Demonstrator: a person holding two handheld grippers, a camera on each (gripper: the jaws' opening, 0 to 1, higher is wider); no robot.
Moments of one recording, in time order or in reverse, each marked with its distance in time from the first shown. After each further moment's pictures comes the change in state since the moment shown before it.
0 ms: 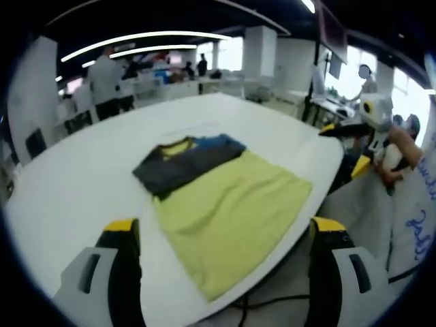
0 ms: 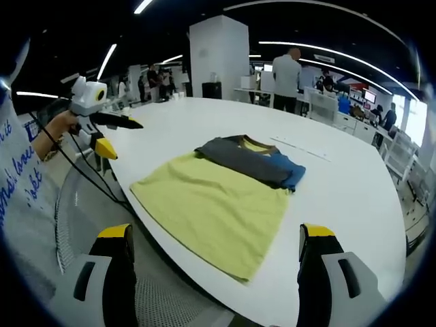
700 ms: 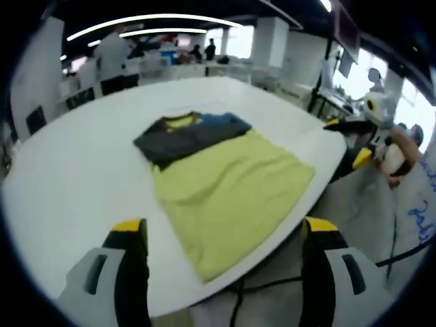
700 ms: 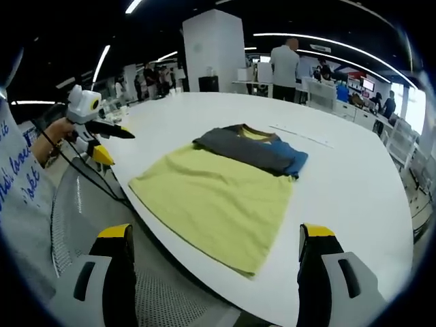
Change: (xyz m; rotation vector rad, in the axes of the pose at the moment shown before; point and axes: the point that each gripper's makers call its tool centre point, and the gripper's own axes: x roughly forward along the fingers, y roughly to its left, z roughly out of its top) left arm 0.003 0.009 -0.041 -0.089 0.091 -0.002; right arm 0.010 -0.001 -0.017 0.057 0.028 0.013
